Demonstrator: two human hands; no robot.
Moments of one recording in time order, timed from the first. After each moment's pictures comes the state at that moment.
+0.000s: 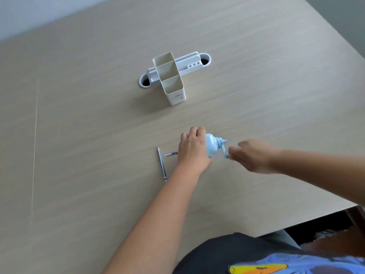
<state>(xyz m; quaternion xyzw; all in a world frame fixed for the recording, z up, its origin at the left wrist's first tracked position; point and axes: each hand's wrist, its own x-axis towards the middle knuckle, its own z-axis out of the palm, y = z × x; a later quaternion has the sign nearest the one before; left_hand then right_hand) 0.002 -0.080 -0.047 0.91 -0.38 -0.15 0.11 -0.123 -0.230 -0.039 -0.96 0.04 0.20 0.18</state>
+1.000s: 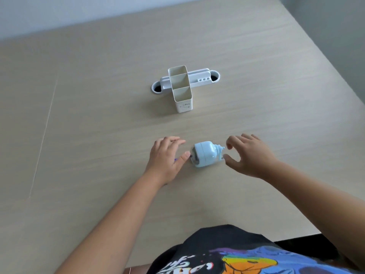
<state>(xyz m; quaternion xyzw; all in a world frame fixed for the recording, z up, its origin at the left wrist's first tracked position) 0.029 0.002 -0.027 0.90 -0.37 -0.11 0.21 -0.115 -0.227 -0.024 -0.99 0.06 -0.08 0.14</state>
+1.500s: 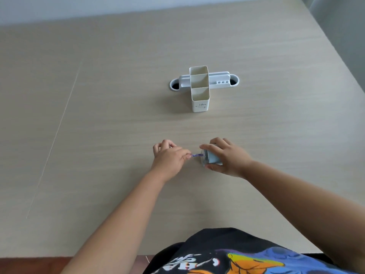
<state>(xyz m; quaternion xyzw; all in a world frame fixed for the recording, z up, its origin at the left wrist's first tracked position) 0.032 0.015 -0.049 0.92 -0.34 -0.08 0.16 -0.061 -0.197 -0.065 -0.98 -0.05 0.04 0.18</state>
